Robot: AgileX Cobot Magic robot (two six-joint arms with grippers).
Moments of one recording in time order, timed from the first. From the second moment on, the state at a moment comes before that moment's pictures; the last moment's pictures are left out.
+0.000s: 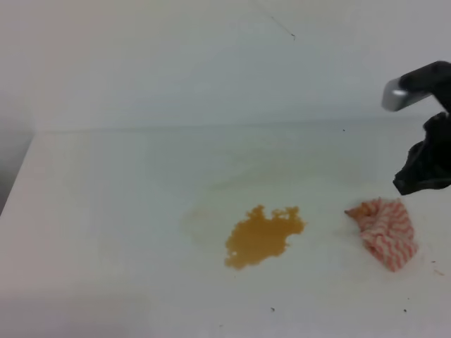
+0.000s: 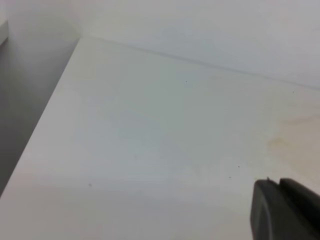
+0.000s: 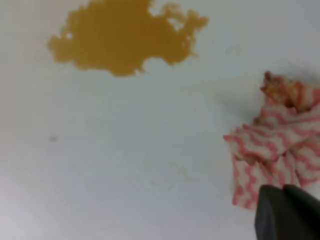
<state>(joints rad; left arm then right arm) -0.03 0.00 0.00 -0.14 0.32 -0.09 0.15 1.58 -1.27 0.33 0.94 -0.50</state>
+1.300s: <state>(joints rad) -0.03 0.00 0.00 -0.14 0.32 -0.09 0.24 2.06 -1.37 0.07 0.80 -0.21</state>
